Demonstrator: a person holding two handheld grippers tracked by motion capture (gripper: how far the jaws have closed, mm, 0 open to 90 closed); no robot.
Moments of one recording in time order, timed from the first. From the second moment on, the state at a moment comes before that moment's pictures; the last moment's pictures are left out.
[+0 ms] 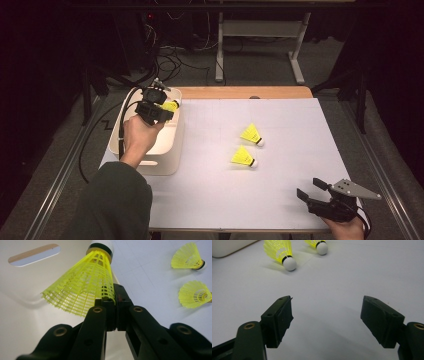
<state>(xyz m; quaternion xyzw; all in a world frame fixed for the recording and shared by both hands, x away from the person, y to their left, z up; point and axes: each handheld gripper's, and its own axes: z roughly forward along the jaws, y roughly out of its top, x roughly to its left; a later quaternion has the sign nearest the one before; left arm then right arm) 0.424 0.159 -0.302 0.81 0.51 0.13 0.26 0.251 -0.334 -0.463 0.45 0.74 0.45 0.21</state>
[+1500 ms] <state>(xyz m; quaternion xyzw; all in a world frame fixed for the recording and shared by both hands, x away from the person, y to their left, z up) 0.442 0.173 -0.337 0.81 0.53 0.11 0.23 0.251 -0.333 -0.463 0.45 0.74 0.45 0.21</state>
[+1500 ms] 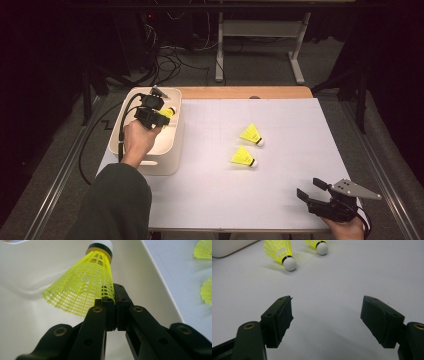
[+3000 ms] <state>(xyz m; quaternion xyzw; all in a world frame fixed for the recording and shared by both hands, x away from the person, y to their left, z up) 0.451 0.168 -0.355 0.82 0.53 0.07 0.20 0.251 -0.333 -0.463 0.45 0.74 0.45 0.21</state>
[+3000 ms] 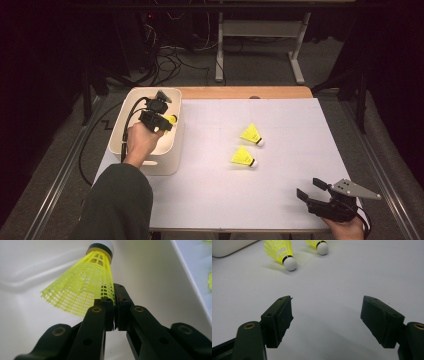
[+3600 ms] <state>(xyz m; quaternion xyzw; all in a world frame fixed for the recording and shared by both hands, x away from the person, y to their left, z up) 0.449 0.168 -0.354 0.82 0.53 0.08 0.20 0.251 -0.333 -0.463 0.45 0.74 0.45 0.21</state>
